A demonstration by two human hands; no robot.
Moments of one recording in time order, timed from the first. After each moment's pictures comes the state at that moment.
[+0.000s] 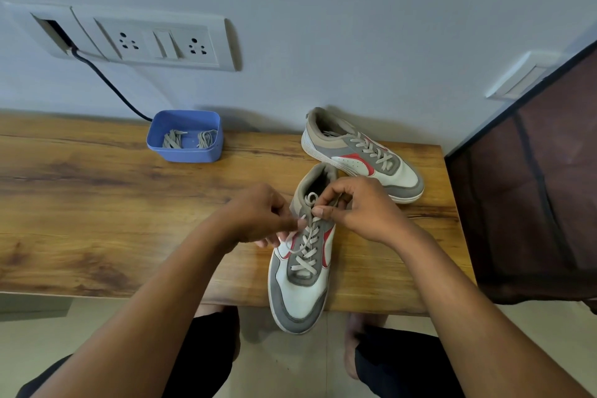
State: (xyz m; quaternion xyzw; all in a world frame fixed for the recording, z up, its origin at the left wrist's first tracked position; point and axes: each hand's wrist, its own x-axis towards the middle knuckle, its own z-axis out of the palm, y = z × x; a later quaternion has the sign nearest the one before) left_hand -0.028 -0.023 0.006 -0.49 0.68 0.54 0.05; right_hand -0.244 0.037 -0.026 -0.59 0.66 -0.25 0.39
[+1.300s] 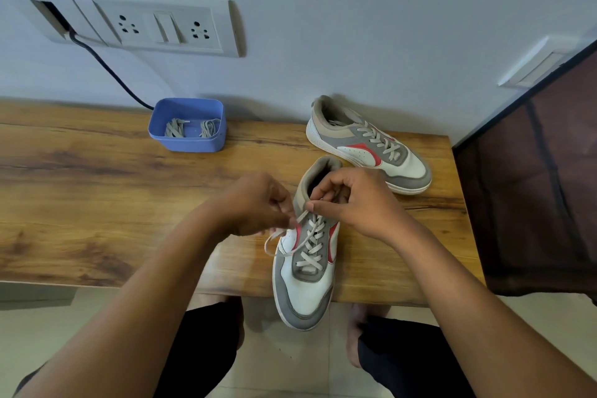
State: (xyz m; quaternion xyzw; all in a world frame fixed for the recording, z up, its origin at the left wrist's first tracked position) left_hand -0.012 -0.031 0.006 -0.45 0.76 0.47 0.05; right_hand -0.228 0.041 -0.022 -0.61 0.65 -0.27 0.37
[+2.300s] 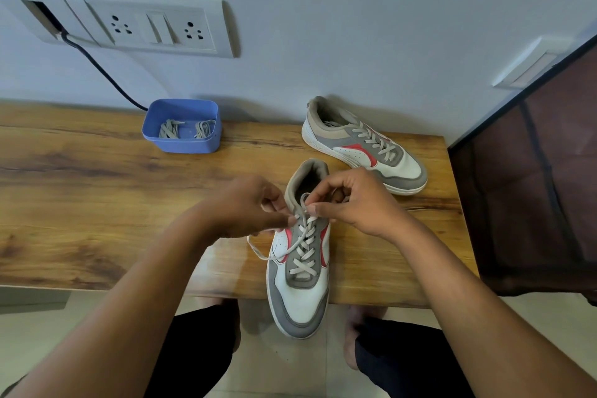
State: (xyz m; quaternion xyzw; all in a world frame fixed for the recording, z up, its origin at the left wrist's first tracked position) left_hand -0.010 -0.027 0.006 -0.44 0.75 0.49 0.03; right_hand -0.236 0.040 -0.023 -0.58 0.61 -0.29 0.46
